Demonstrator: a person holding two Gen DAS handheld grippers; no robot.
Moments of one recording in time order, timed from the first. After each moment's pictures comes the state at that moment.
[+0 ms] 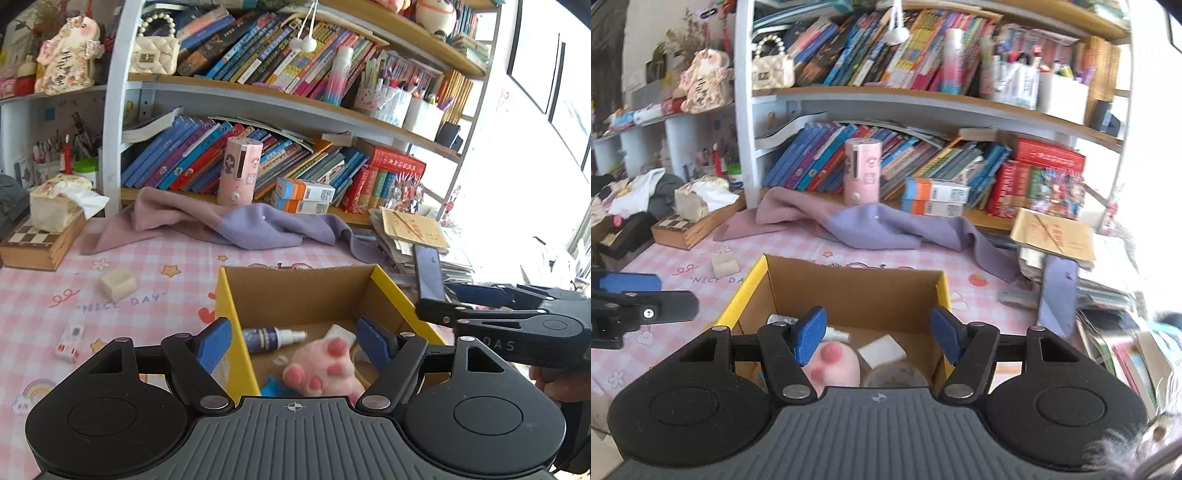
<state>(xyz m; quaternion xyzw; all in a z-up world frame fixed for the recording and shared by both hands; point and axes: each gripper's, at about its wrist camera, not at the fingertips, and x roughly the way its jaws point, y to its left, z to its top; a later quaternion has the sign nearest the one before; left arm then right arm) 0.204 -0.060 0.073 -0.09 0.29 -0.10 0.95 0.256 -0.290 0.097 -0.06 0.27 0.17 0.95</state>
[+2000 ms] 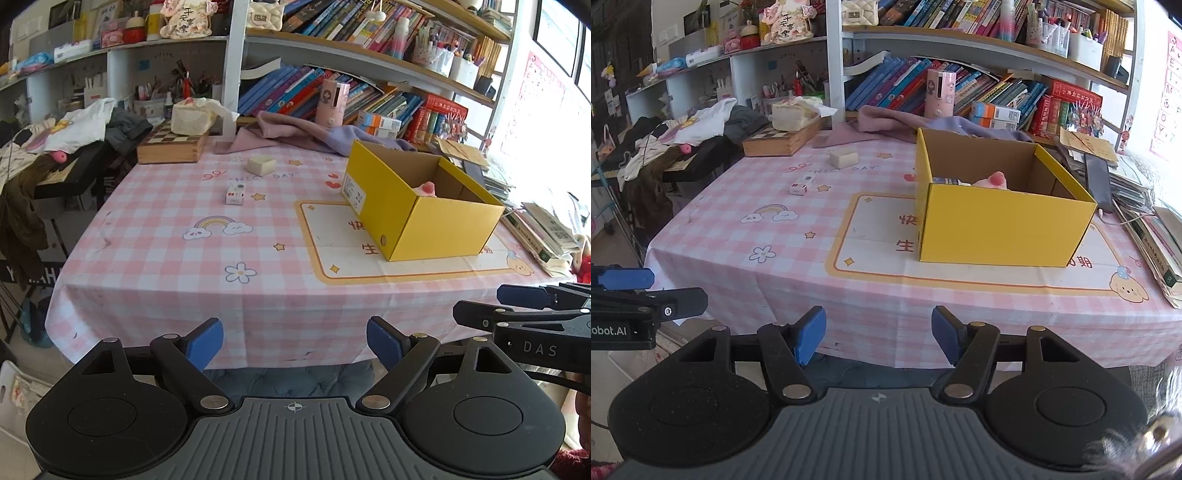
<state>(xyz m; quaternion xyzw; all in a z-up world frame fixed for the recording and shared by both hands) -0.016 0.080 0.018 -0.06 0.36 -0.04 0.93 0.004 -0.142 0.039 -0.06 0.35 0.17 0.92</state>
